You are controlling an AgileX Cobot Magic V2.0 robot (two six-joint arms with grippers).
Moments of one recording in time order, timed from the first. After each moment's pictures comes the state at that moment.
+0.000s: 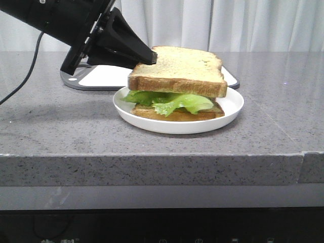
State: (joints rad) left arm -0.34 1.71 -1.16 -1.31 0.90 0.84; right arm 0.16 0.80 -0.86 0.09 0.90 -0.03
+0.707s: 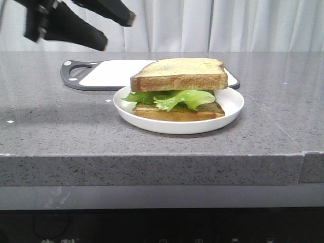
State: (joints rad) left arm -0.25 1.55 -1.18 -1.08 1.04 0.72; right arm 0.16 0.80 -0.86 0.09 0.90 -0.03
